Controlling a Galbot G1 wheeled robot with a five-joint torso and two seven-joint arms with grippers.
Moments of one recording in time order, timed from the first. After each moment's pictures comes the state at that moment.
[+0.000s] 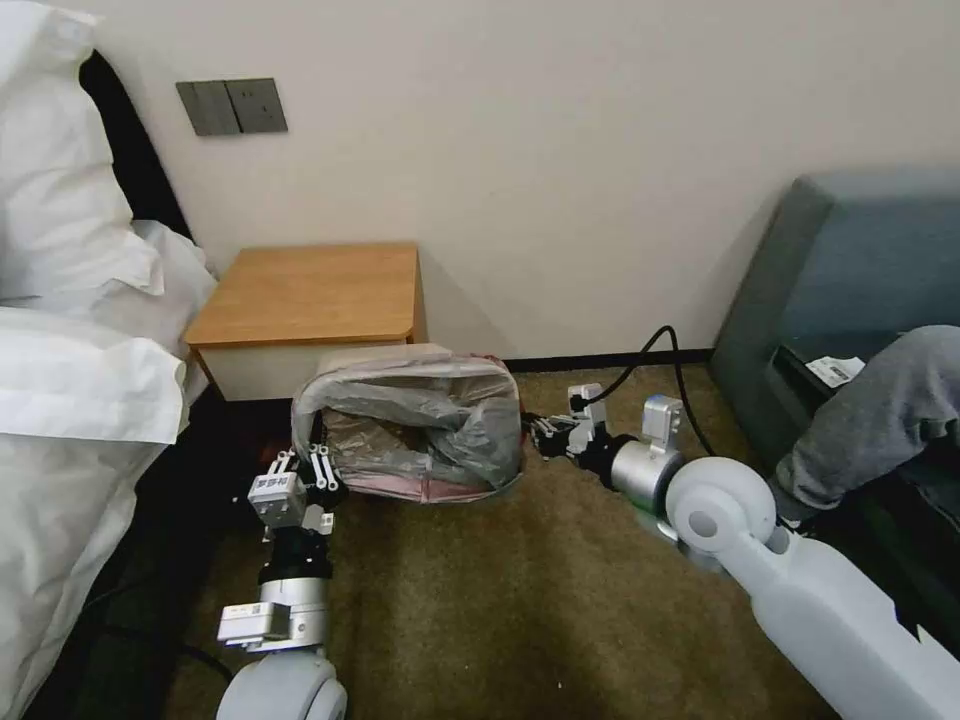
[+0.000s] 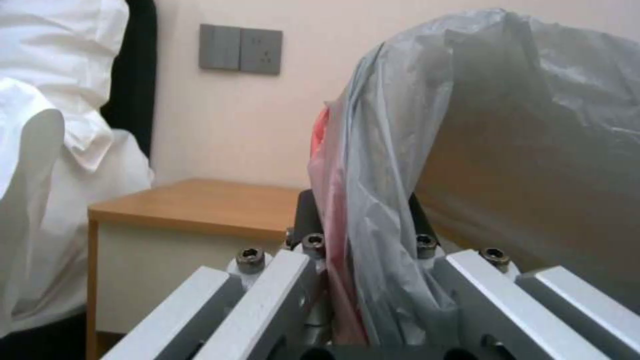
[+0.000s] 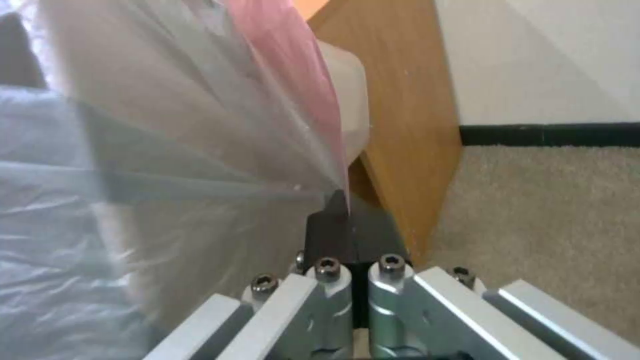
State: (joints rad) left arm 1.65 -1.36 -0.39 -2.22 -0.11 -0.29 -0.31; right arm -0.92 0.92 0.05 2.01 1.06 -0.52 0.09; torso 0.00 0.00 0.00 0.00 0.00
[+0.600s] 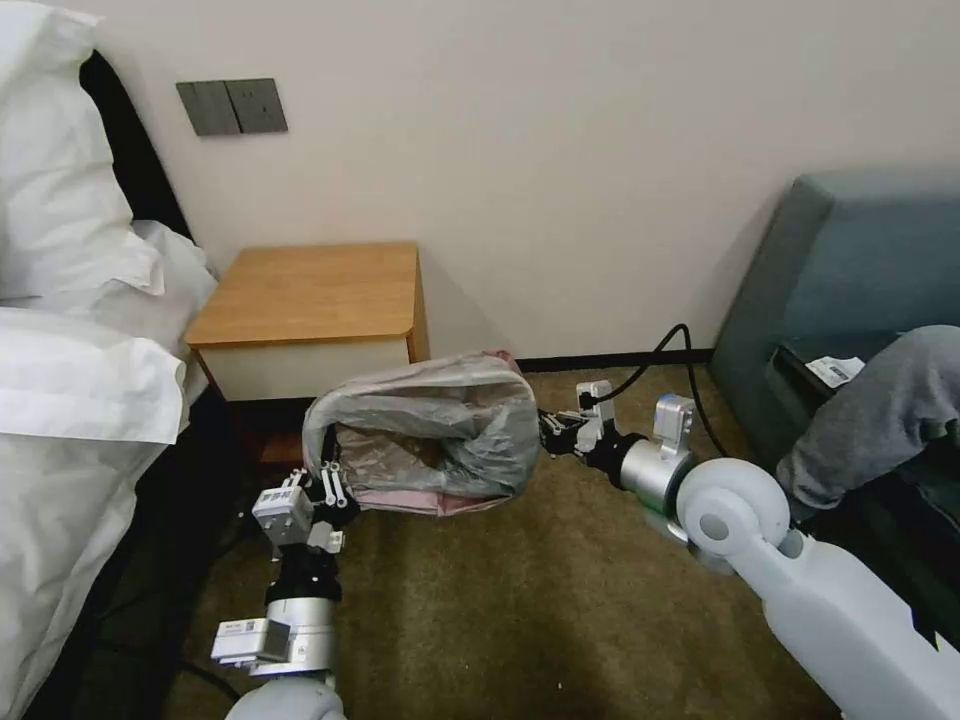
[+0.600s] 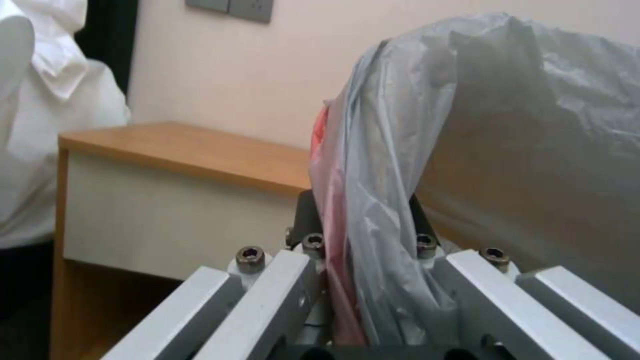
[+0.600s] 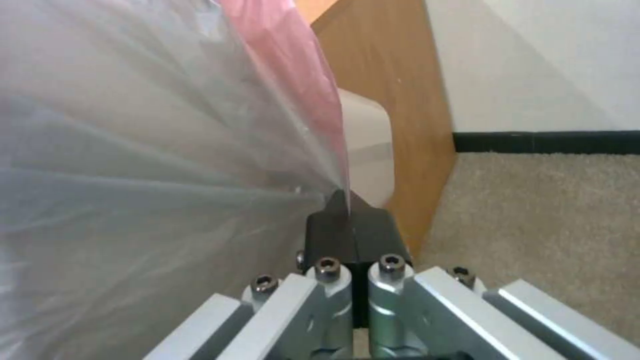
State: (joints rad) left arm 1.72 -1.35 -0.34 -2.28 -0.22 -0.24 -0.32; right arm -0.98 0.90 0.10 2.03 1.05 -0.50 0.05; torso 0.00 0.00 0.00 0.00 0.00
